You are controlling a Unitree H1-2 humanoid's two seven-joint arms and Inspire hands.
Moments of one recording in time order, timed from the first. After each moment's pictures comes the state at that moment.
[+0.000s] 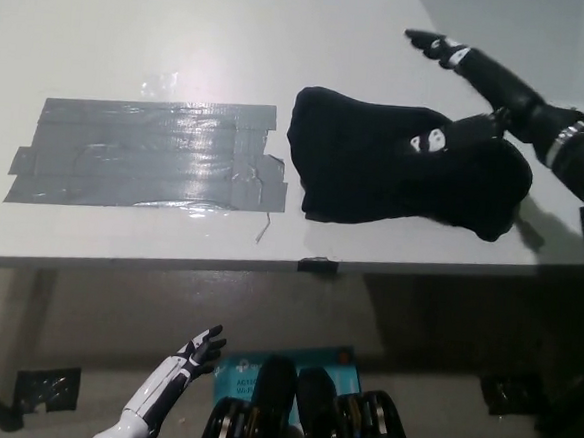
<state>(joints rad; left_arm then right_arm) -0.14 0.18 -0.13 0.42 0.08 -0.22 -0.22 -0.86 -0.37 0.19 0.29 -0.17 0.18 0.46</state>
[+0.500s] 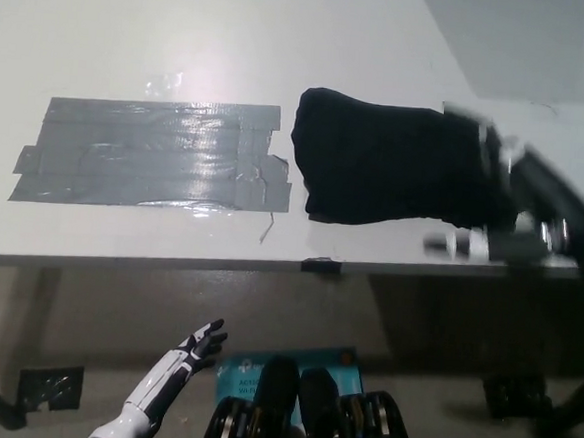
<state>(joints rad) -0.16 0.18 -0.13 0.42 0.08 -0.22 -0.22 -0.40 -0.36 0.05 -0.20 0.07 0.24 0.47</state>
